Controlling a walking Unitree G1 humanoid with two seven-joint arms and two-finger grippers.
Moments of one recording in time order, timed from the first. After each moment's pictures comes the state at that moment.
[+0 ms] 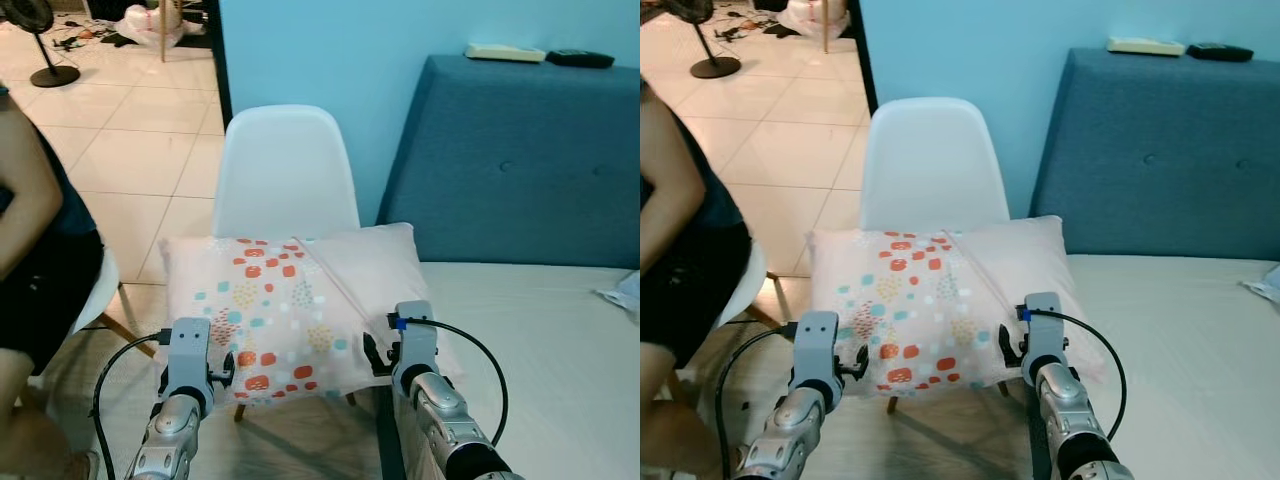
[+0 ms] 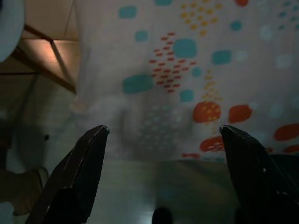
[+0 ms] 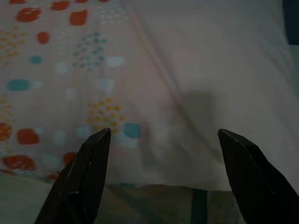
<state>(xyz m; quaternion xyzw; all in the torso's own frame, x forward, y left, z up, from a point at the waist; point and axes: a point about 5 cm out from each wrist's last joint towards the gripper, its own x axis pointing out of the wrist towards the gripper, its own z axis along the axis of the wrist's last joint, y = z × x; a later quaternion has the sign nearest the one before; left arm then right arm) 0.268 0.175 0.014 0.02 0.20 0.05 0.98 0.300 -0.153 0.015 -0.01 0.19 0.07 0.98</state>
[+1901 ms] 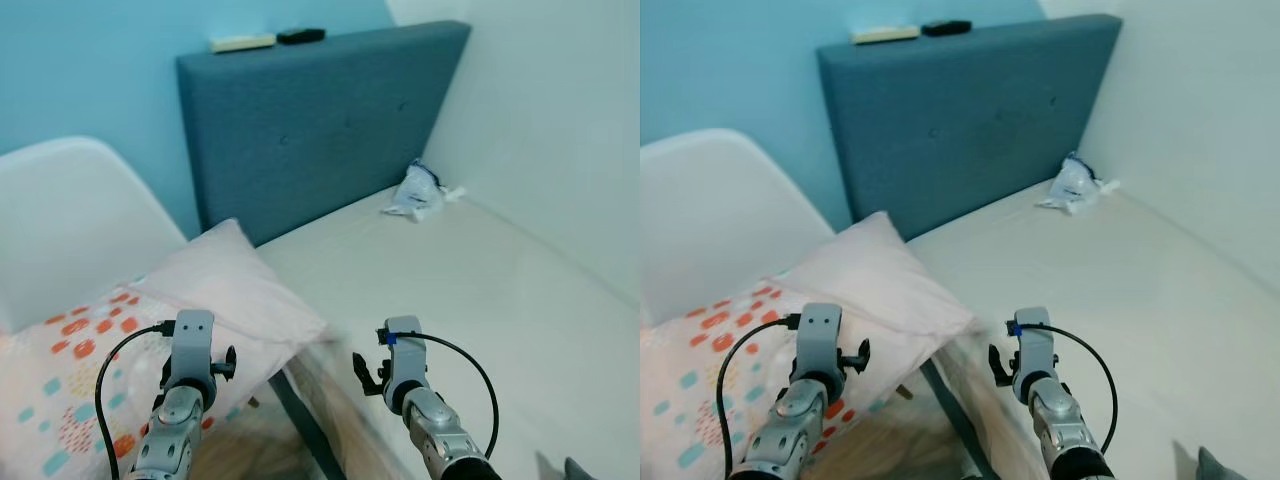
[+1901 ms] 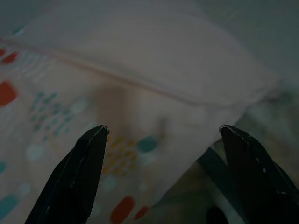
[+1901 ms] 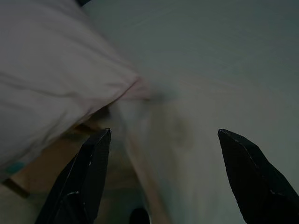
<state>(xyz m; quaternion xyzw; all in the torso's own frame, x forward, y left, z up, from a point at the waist) 0.275 0.167 0.027 0.02 0.19 0.04 0.98 0.288 -0.148 0.002 0.01 0.23 0.09 0.97</state>
